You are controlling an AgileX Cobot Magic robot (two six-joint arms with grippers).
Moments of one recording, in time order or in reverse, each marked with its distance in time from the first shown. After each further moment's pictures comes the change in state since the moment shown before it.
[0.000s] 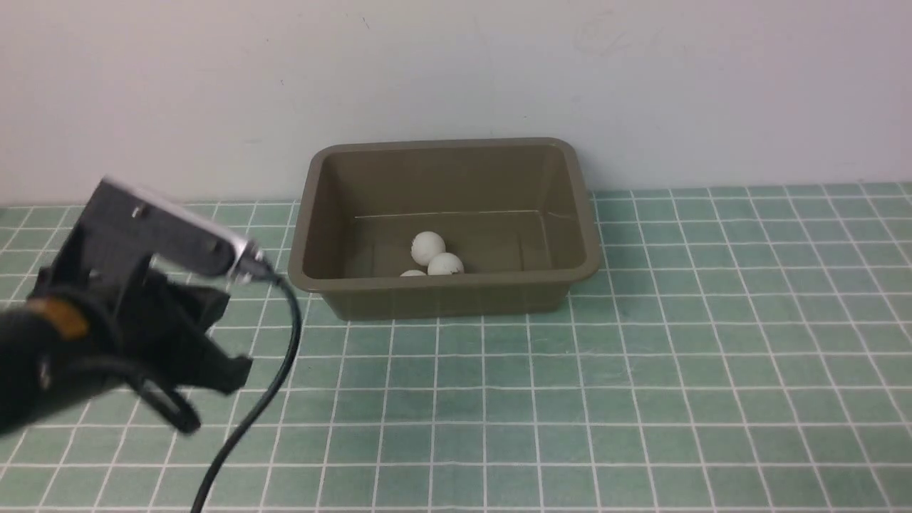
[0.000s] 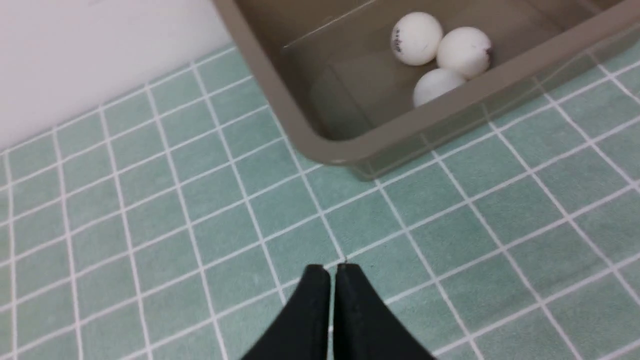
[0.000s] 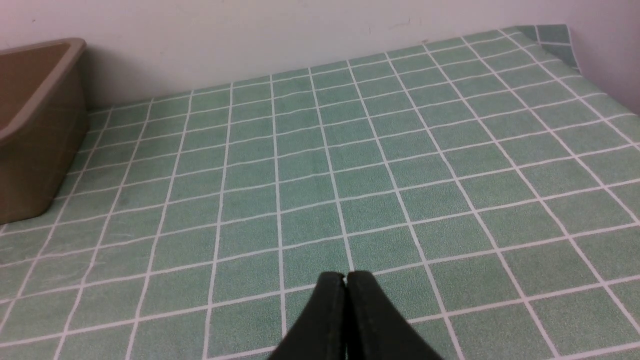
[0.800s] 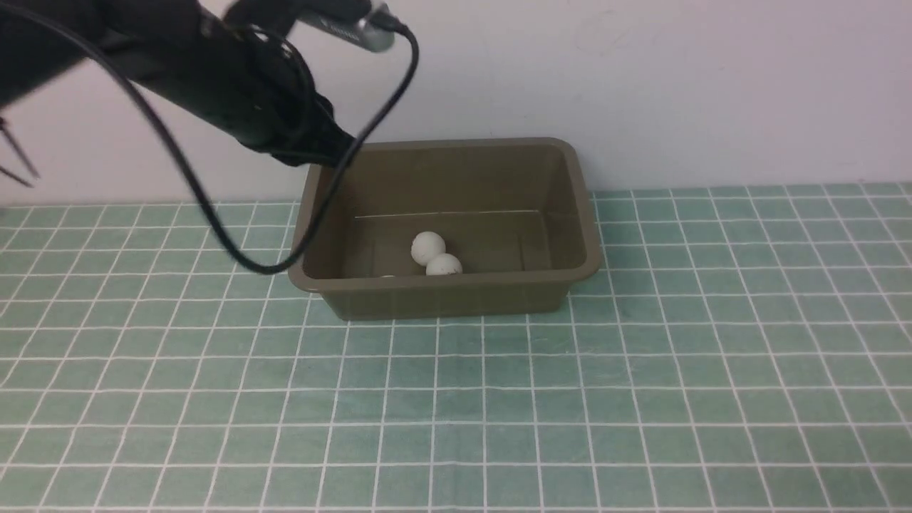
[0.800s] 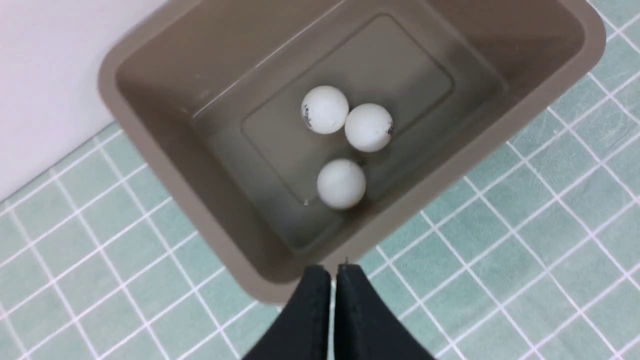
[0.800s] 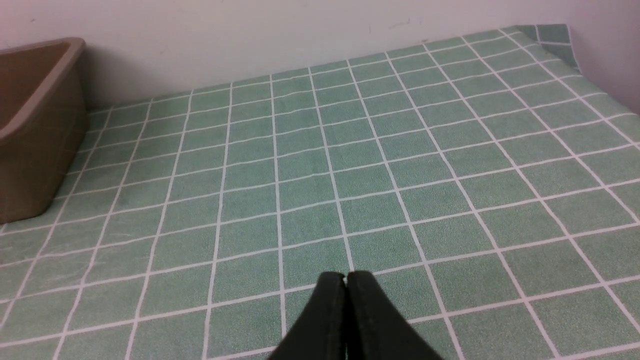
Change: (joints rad) right arm 0.000 0.000 0.000 0.000 -0.003 0.000; left arm 0.000 0.464 -0.938 0.013 0.801 0.011
